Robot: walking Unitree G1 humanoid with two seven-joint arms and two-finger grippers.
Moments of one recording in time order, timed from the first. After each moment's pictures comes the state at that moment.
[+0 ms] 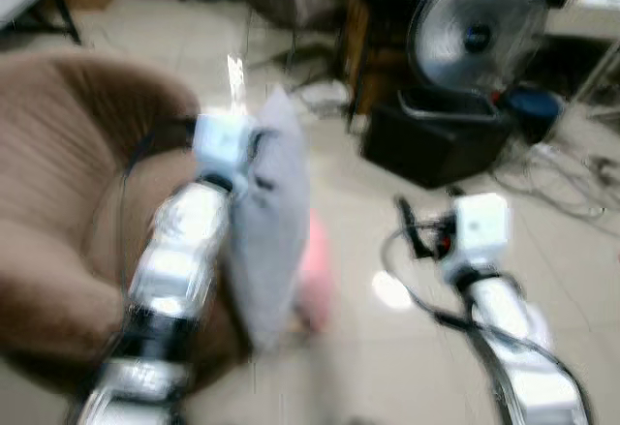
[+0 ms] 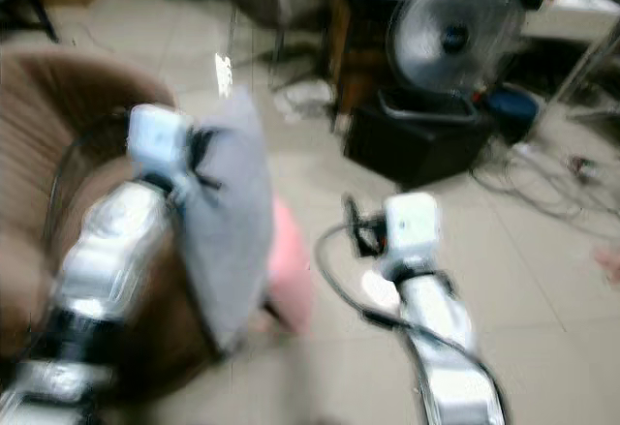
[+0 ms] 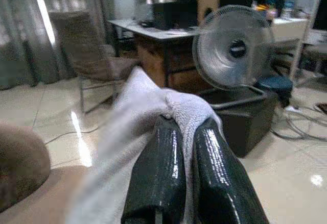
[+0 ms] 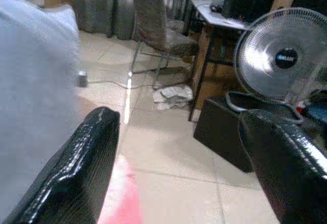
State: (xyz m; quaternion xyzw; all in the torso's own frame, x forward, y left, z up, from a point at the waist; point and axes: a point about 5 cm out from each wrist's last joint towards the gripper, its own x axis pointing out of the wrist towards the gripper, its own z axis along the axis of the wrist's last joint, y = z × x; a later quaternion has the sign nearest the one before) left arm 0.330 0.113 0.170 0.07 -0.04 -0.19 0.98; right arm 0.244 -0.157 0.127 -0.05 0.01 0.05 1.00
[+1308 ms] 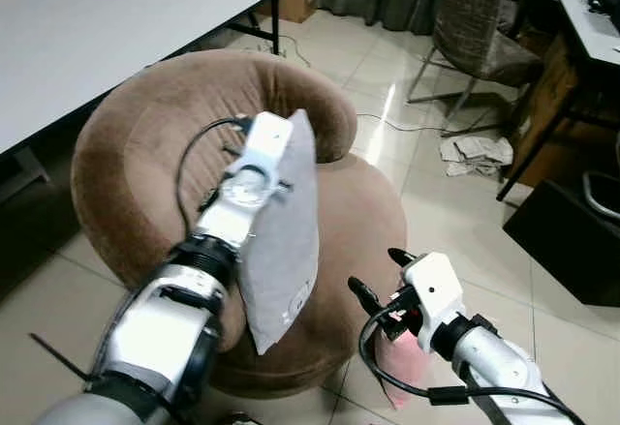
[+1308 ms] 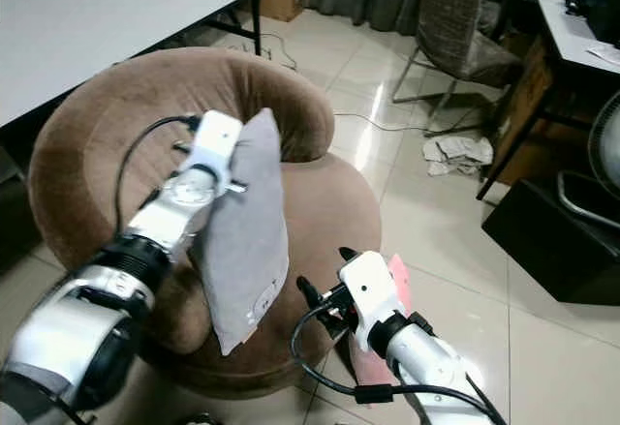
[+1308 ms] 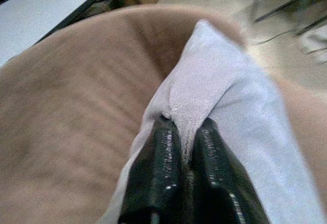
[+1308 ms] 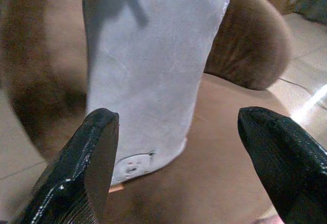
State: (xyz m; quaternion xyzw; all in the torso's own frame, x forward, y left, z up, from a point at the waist) left arm 0.391 0.125 0.134 0.19 0.12 -0.04 0.97; right arm 0.204 -0.127 0.094 -0.08 0.09 0.30 0.95
